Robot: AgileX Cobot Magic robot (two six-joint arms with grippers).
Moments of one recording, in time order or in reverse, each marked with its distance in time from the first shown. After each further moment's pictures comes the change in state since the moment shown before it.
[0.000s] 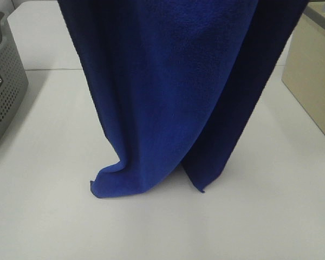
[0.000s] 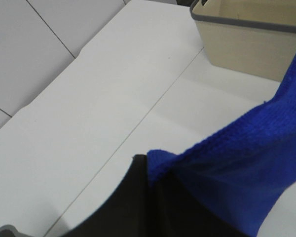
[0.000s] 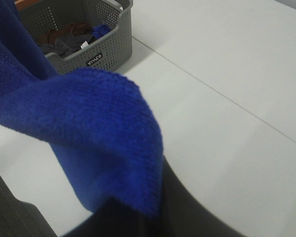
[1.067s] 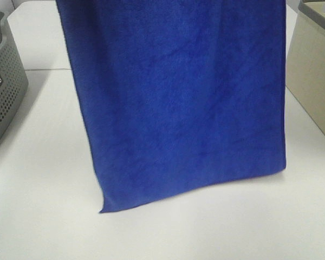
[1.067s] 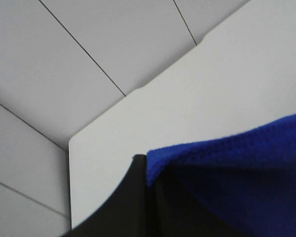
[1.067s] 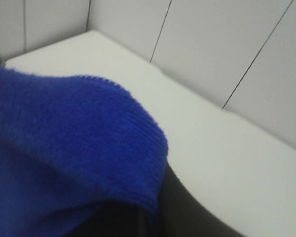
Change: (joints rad) left arm 0.331 0.350 -0.163 0.230 -0.248 -0.095; right arm 0.000 0.326 -0.004 -0.303 -0.668 -0.038
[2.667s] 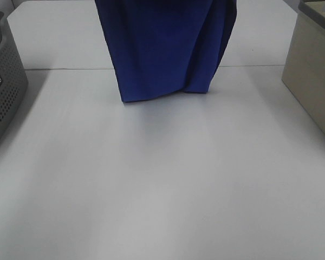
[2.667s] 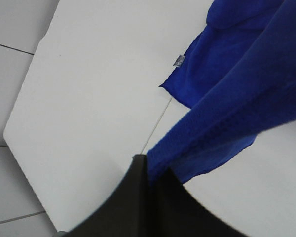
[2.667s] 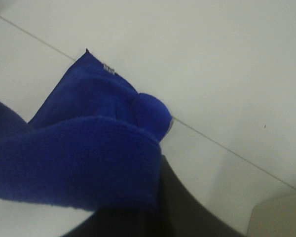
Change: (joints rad) left arm 0.087 0.374 -0.266 -0.288 0.250 0.546; right arm -0.118 0.412 -0.363 0.034 0.460 0.033
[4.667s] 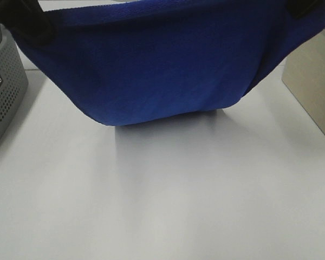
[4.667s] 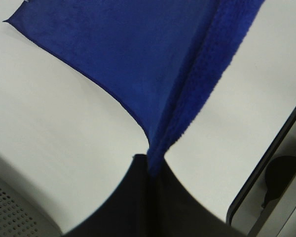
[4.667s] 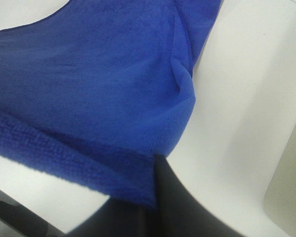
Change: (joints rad) left arm 0.000 -0.658 0.935 -0.404 -0.011 -0.154; right arm 0.001 -0.484 0.585 0.059 0.206 0.050
